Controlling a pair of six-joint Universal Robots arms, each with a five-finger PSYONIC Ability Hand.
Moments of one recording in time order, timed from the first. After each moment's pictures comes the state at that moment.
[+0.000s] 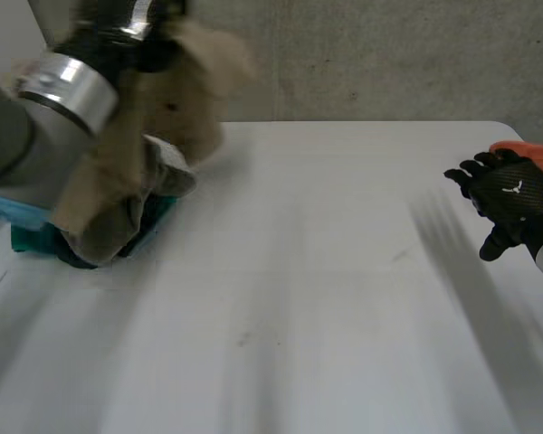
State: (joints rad) left arm 4.38 -1.89 -1.20 3.53 -1.25 3.29; right arm 1.55 -1.41 1.84 -0.27 1.13 2.50; left_hand 1.13 1.19 1.19 1.20 0.96; right_hand 0.23 0.21 0.22 0.21 0.05
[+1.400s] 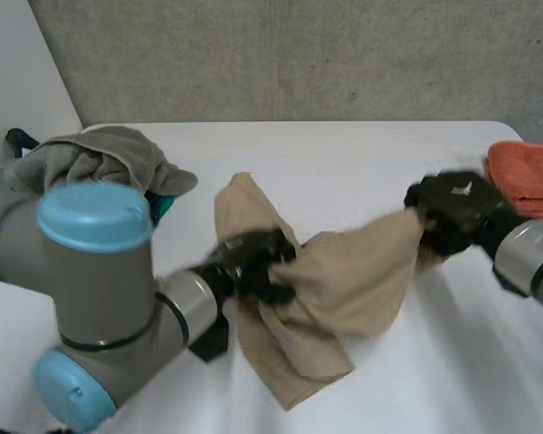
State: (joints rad) left arm 4.06 -1.98 -1.51 3.12 -1.42 2.76; right arm 1.72 -1.41 1.70 -0.02 1.12 2.76; left_hand 1.08 1.18 1.16 1.20 0.95; right_hand 1.10 1.17 1.18 1.20 0.97
